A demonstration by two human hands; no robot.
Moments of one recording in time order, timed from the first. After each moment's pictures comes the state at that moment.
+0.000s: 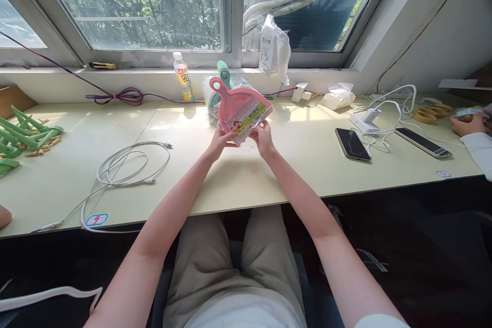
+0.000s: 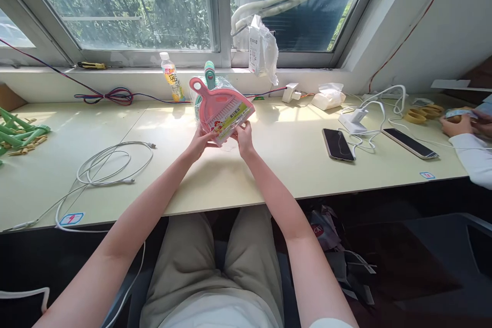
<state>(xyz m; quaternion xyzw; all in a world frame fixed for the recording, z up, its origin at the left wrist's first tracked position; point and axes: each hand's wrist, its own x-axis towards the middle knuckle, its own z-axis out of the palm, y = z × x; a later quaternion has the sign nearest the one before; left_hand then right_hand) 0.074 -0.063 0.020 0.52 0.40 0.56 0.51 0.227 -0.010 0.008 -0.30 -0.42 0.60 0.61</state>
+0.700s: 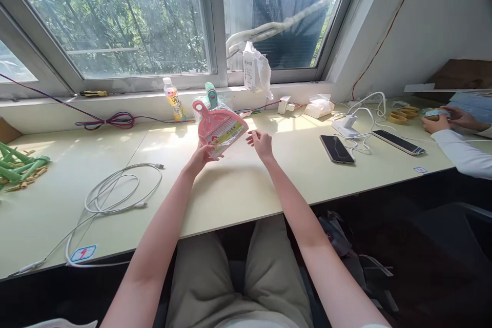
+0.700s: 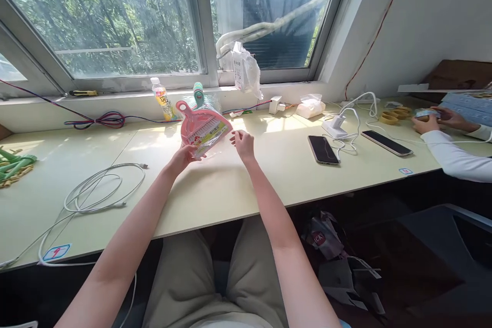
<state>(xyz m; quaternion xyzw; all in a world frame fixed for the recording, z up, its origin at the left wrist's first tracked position) 0.030 -0.049 0.020 0.49 0.40 0.53 0.56 0.267 -0.005 0.030 -0.49 -0.63 0.30 0.52</state>
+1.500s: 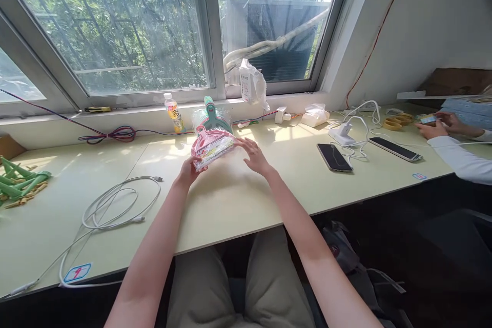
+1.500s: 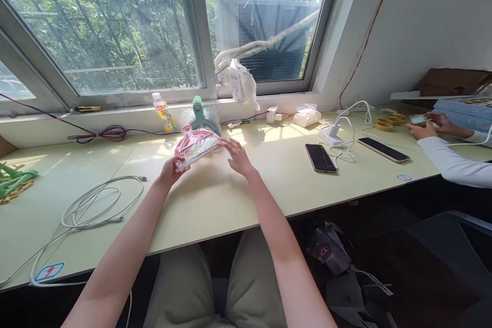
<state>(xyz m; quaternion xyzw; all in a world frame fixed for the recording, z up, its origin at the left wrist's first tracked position) 0.004 -0.042 0.020 0.35 0.42 0.59 0.60 0.279 0.004 0.014 -0.33 -0.85 0.05 0.41</state>
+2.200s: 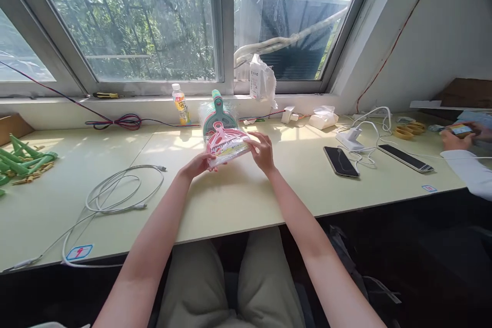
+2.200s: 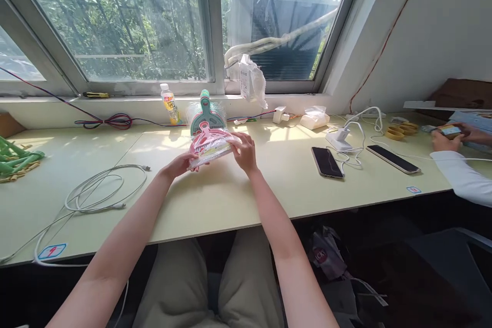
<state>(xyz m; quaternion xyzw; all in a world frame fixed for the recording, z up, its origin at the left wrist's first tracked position) 0.011 -0.050 0.025 0.51 0.40 0.41 0.65 0.273 -0.001 0.016 -0.37 -0.78 -0.01 0.51</state>
